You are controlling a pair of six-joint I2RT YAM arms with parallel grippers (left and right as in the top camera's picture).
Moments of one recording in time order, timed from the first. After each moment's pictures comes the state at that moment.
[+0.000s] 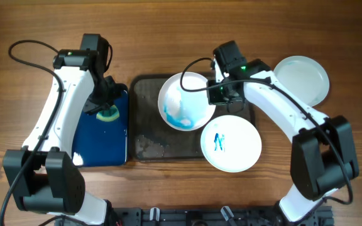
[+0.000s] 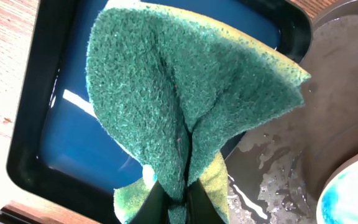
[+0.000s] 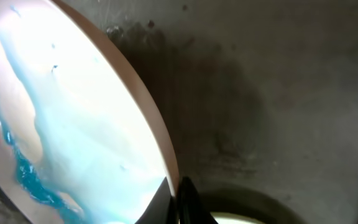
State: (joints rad) left arm -0.07 1.70 1.40 -1.24 -0.11 -0.58; right arm 0.42 1.83 1.31 -0.78 -0.12 0.30
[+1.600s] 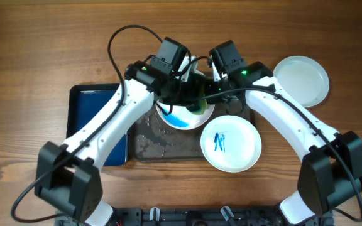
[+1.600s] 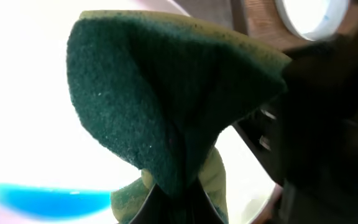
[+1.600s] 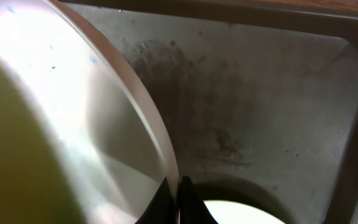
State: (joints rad) left arm -0.53 1.73 1.40 -0.83 0.36 -0.38; right arm 0.47 1.74 1.32 -0.79 -0.06 0.29
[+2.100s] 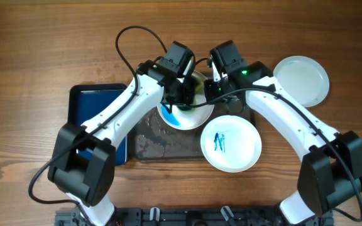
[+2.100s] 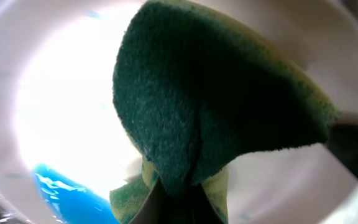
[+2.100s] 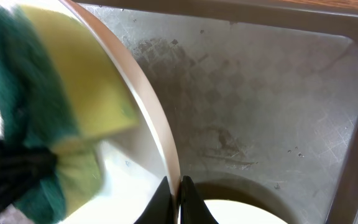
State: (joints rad) left arm -0.54 1.85 1.40 -0.81 0.15 -0.38; right arm 0.46 1.74 1.32 -0.79 -0.07 0.29
